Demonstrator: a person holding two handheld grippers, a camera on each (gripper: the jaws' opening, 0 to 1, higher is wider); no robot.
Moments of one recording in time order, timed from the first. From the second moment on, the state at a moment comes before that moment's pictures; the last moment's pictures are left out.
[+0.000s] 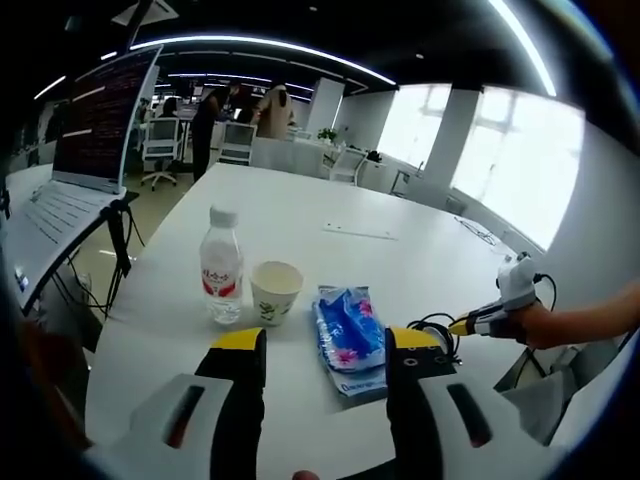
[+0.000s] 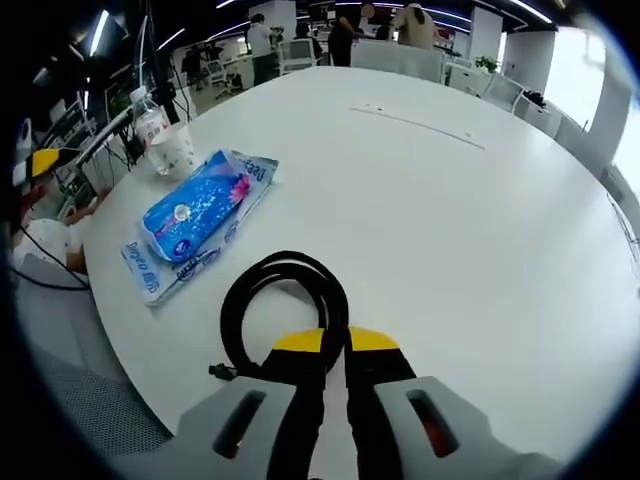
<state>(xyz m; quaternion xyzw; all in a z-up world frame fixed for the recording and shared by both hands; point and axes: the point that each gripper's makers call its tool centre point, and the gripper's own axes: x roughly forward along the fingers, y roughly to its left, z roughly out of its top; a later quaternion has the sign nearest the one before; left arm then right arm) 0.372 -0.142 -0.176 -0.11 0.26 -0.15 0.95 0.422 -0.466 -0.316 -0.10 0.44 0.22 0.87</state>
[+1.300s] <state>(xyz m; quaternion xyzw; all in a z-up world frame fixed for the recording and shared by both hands) 0.383 -0.142 -0.173 -0.11 0.25 -0.16 0.95 0.430 -0.465 -0.300 -0.13 0.42 0.23 0.87</state>
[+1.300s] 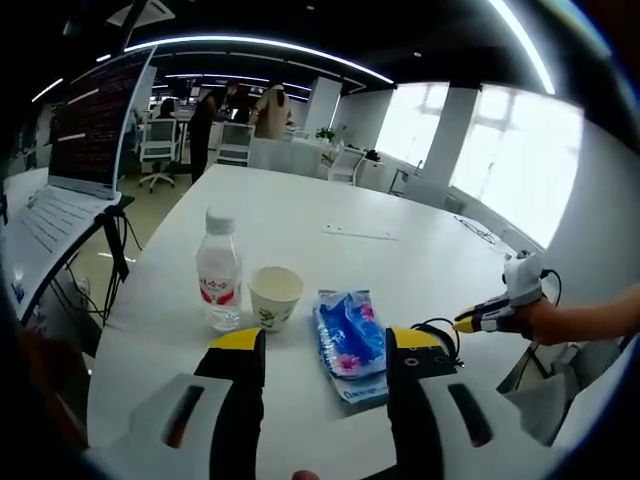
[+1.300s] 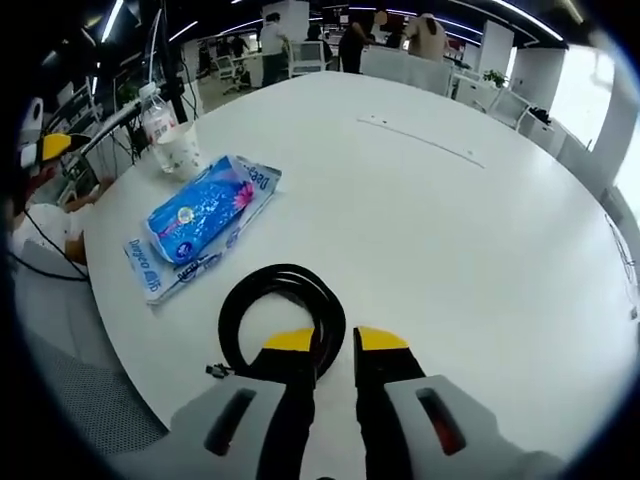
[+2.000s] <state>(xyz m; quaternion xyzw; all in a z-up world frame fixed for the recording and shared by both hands) 0.381 -0.142 -0.175 -0.11 0.26 -0.16 0.95 0.438 -0.444 -0.294 -0.14 0.41 0.26 0.86</state>
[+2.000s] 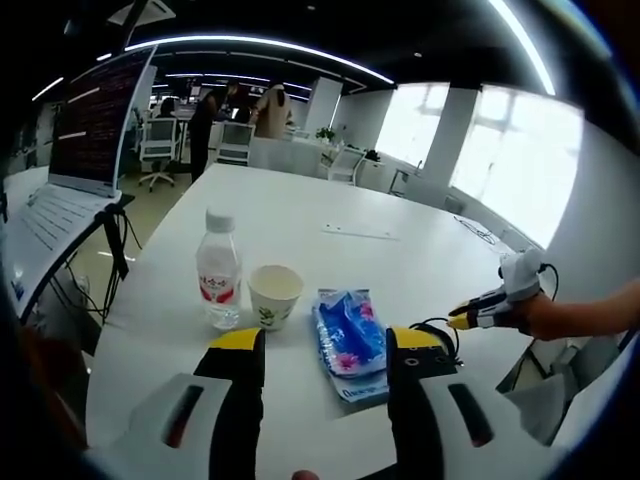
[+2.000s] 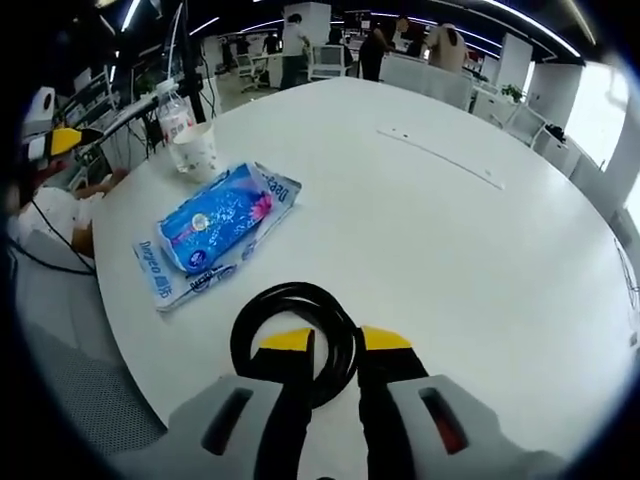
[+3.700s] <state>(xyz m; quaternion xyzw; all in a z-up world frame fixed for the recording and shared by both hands) 0.378 -0.135 -0.187 -0.12 0.27 -0.15 0.95 0.484 -0.335 -0.286 -0.18 0.38 0.41 0.81</state>
